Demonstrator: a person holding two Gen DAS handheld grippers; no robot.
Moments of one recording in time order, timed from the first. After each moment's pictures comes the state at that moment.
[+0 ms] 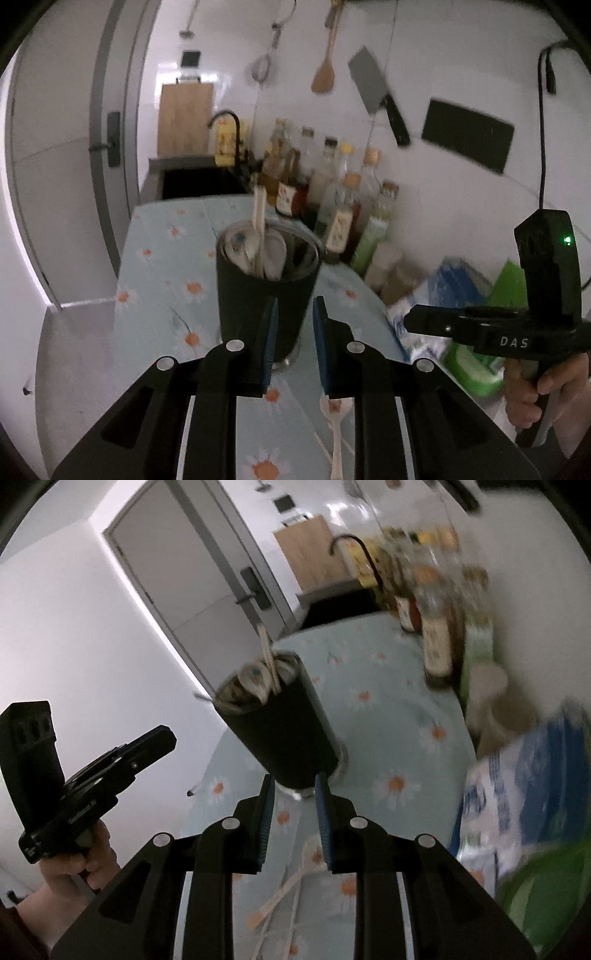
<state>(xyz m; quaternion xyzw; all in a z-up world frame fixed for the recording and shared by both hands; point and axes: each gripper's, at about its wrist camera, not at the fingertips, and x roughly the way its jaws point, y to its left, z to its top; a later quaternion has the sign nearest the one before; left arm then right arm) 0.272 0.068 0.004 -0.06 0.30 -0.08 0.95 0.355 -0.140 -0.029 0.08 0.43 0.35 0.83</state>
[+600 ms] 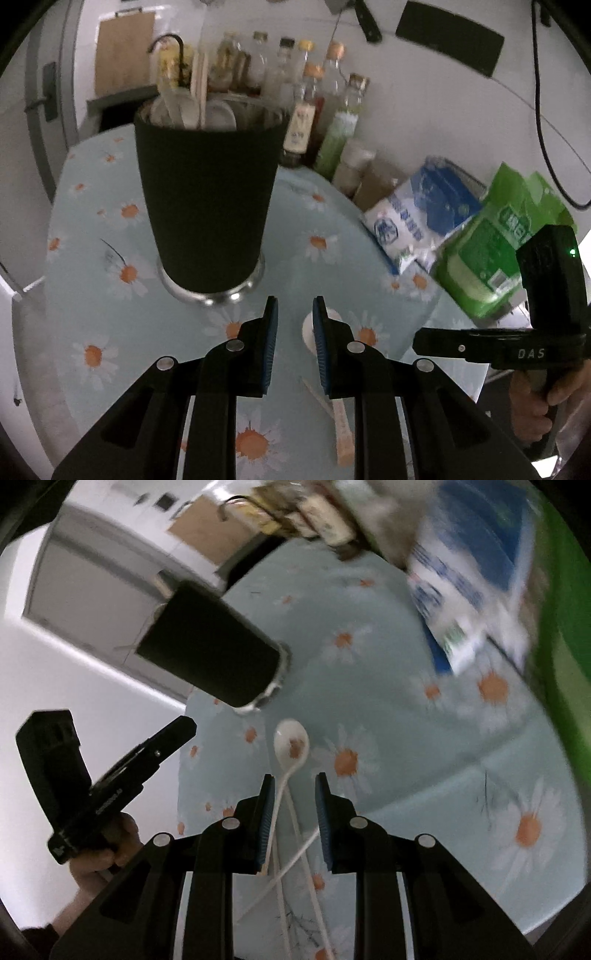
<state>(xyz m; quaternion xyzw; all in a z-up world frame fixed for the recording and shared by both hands) 0.300 0.060 -0.074 -0.04 0.43 -0.19 0.88 0.300 -0.174 -0.121 0.26 0.55 0.24 0.76</state>
